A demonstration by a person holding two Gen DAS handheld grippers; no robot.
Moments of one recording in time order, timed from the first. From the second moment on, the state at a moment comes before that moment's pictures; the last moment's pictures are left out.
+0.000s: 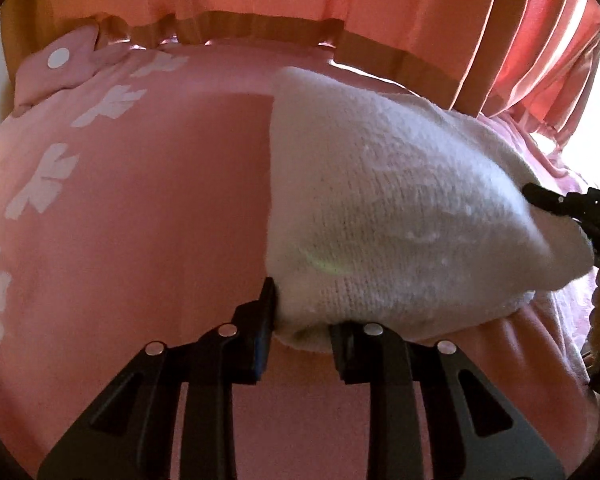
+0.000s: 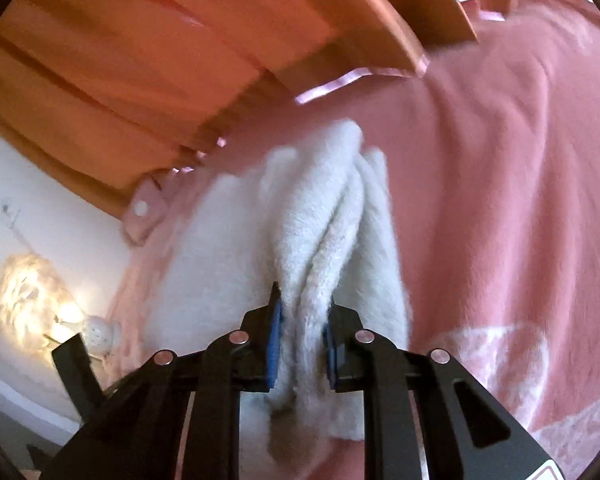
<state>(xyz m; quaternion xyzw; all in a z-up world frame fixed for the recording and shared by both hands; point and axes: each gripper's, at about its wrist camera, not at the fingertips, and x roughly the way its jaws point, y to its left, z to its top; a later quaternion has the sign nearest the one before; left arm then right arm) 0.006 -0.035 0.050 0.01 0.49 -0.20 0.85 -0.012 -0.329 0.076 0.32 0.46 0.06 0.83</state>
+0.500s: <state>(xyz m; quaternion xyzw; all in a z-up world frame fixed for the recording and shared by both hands) 0.000 -0.027 0.132 -0.04 0.43 -0.26 0.86 0.006 -0.329 0.113 0.29 0.43 0.03 0.85</state>
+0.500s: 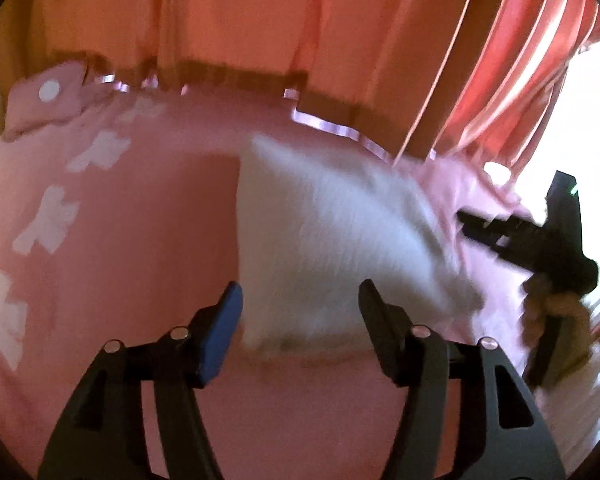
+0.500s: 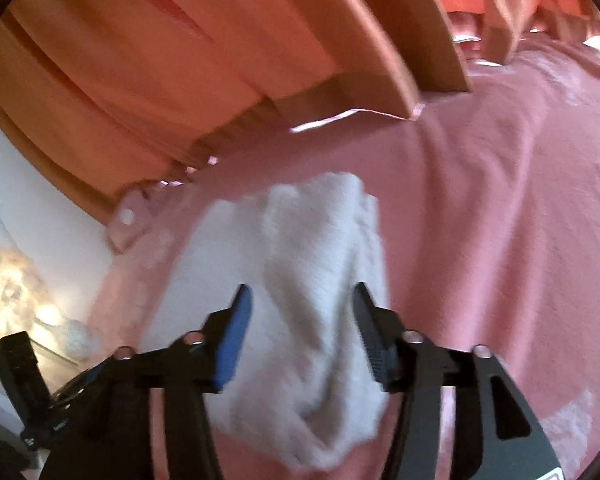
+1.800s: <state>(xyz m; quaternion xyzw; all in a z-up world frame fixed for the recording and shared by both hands) 0.017 -0.082 0.081 0.03 0.47 -0.18 0.86 -0.052 -0.293 0.068 0.19 0.57 0.05 0.80</state>
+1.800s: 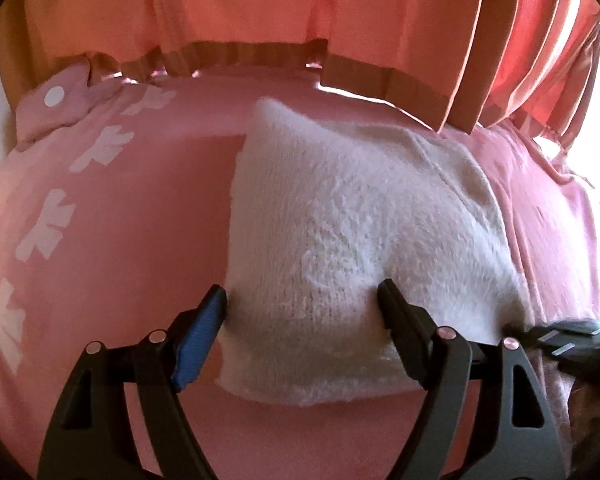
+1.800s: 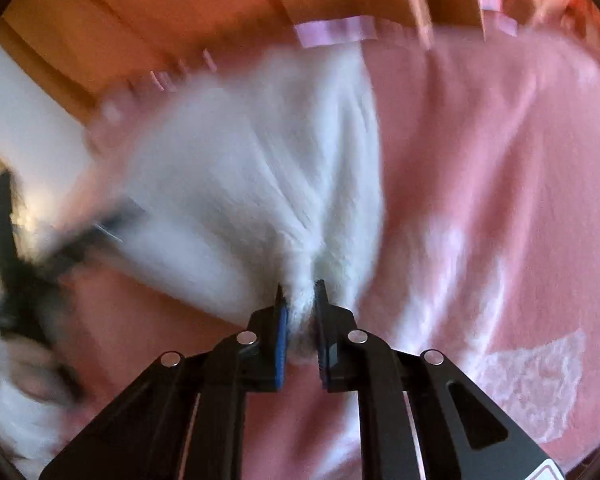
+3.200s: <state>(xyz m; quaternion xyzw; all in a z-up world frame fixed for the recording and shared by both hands) 0.074 -0.051 0.055 -0.13 0.54 -0.28 0.78 0.023 -0.295 0.066 0.24 0.55 -0.07 0.80</state>
